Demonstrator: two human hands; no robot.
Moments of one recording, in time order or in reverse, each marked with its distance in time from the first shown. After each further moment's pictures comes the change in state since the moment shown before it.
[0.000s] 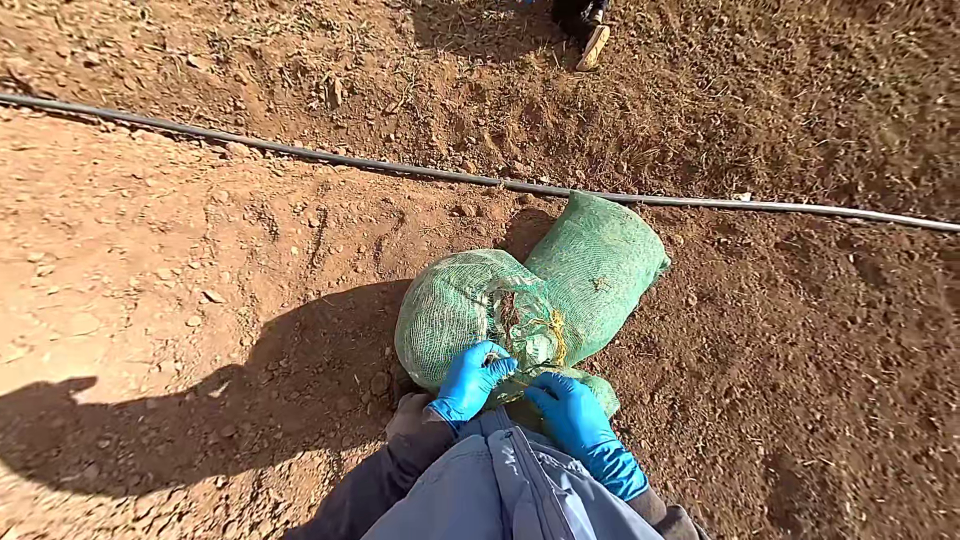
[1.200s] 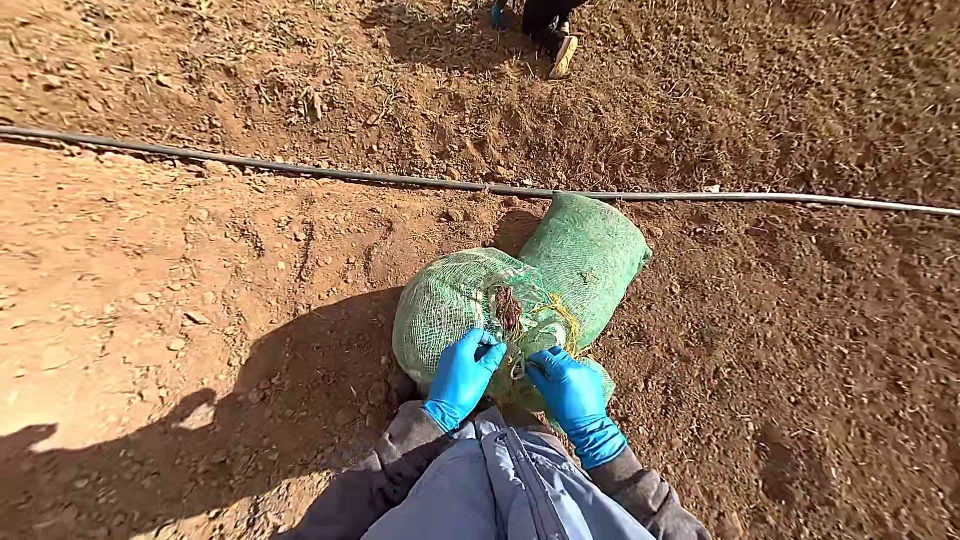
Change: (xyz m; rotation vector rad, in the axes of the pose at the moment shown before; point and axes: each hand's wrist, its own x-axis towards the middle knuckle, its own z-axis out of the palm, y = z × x) left_hand -0.034 0.029 -0.015 0.215 0.079 0.036; right_hand 0.004 0.016 0.034 -0.280 0.639 -0.386
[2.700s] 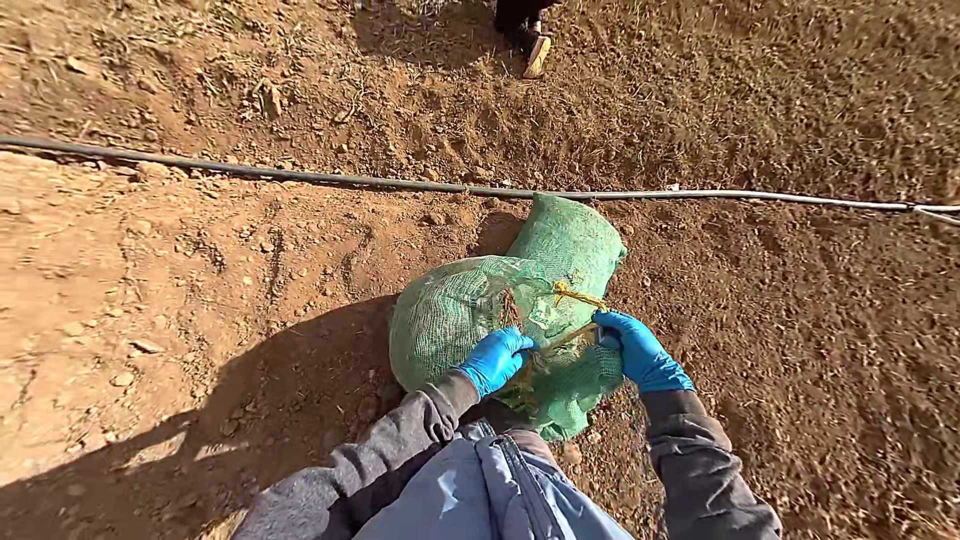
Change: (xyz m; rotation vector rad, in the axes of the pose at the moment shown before) left_hand 0.081 0.004 -0.008 0.265 -0.440 0.470; right_hand 0.085 0.028 -0.081 1.193 -0.014 0.864
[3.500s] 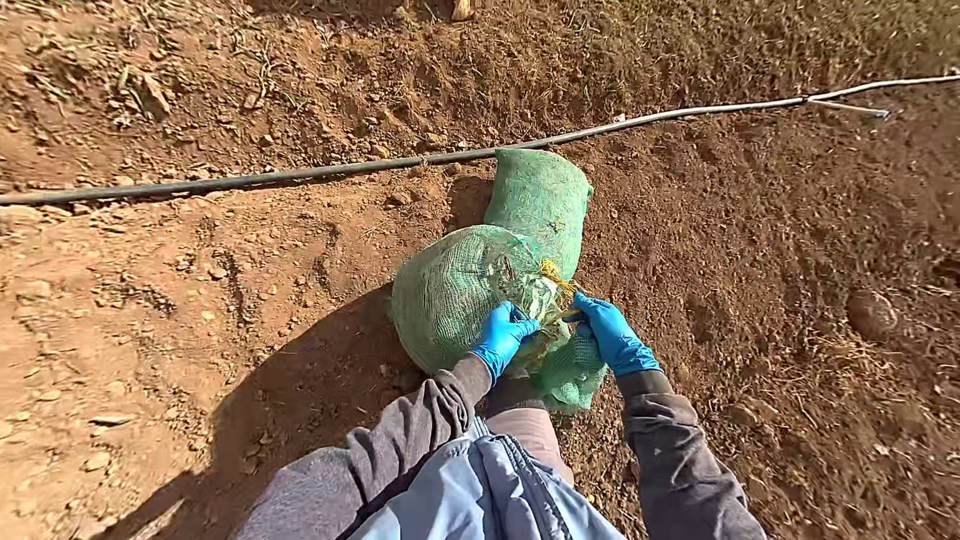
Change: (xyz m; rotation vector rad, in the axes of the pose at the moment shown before) left_hand -0.048 -0.017 -0.021 -0.816 0.009 -0.414; right_hand -0.065 0.073 0.099 -0.164 0.307 0.095
